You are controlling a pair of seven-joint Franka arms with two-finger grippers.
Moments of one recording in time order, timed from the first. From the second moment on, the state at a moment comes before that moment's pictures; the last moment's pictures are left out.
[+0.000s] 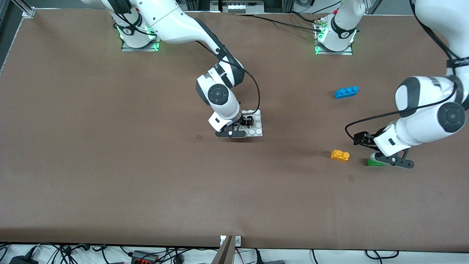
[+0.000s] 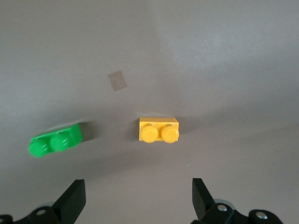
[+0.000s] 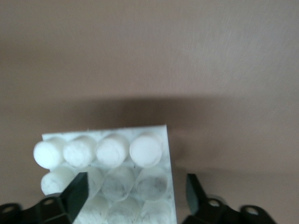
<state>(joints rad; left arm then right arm) 0.07 0.41 -0.10 -1.78 -0.02 2.12 0.24 0.82 0.84 -0.06 -1.45 0.26 2.40 0.64</state>
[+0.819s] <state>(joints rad) 0.05 0.51 -0.10 -1.80 0.00 2.26 0.24 0.57 0.44 -0.24 -1.41 0.23 1.64 0.26</state>
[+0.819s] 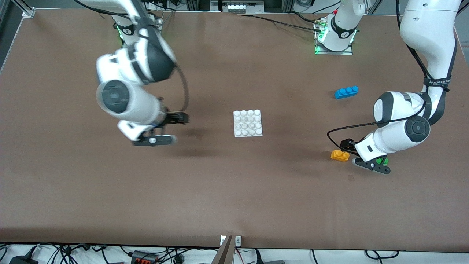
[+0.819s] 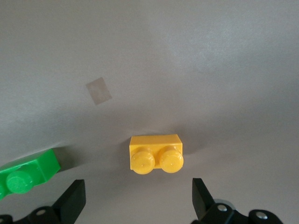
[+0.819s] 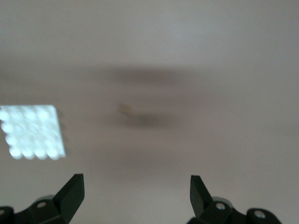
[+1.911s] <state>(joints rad) 0.03 0.55 -0.10 -1.86 0.00 2.38 0.23 -0.06 0.04 0.00 -1.52 -0.08 1.45 -0.14</state>
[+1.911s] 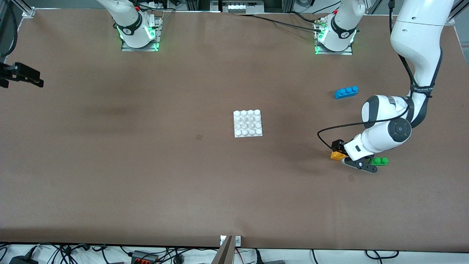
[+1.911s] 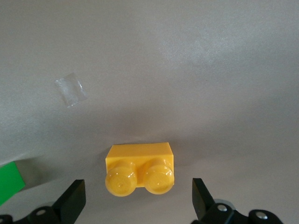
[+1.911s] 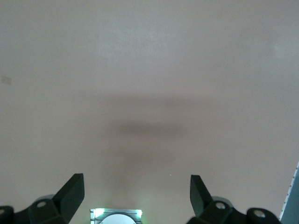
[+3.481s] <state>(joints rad) 0.02 0.60 -0.10 -1.86 0.00 2.47 0.23 0.00 -0.01 -0.07 -1.64 -0.04 1.54 -0.13</state>
